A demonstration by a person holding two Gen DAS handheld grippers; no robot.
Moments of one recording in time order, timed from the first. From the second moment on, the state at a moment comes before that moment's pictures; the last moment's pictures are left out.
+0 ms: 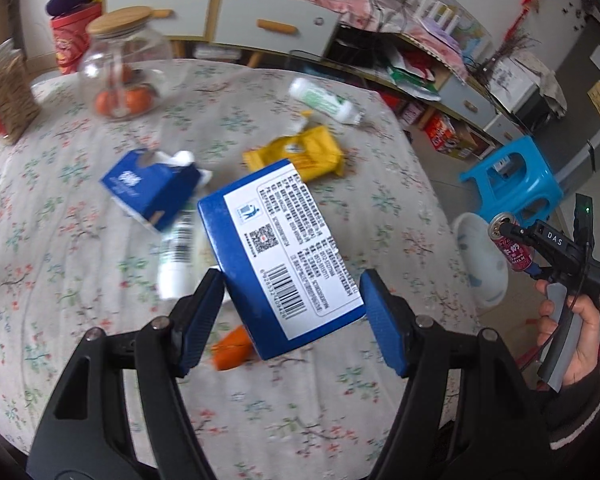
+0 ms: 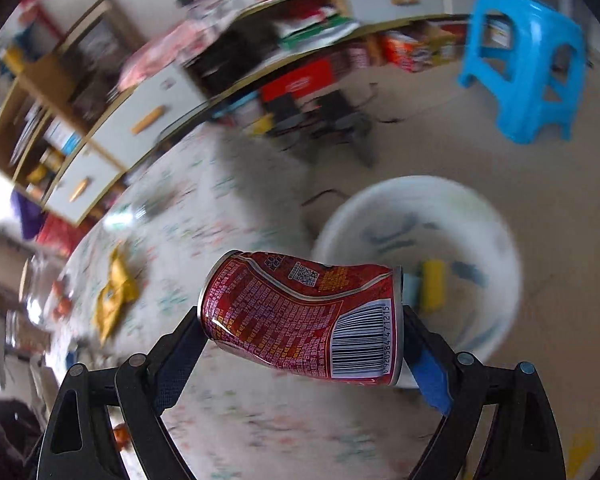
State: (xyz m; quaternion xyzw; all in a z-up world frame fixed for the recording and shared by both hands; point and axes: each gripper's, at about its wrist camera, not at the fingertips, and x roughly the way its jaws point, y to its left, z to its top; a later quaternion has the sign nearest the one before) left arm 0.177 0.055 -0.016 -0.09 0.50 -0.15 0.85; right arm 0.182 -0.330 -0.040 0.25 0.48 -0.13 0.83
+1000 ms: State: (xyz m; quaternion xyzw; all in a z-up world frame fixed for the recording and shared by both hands) left arm 0.175 -0.163 -0.033 0.00 0.50 -0.30 0.81; right arm 0.100 -0.431 -0.039 0.22 0.48 -0.16 0.84
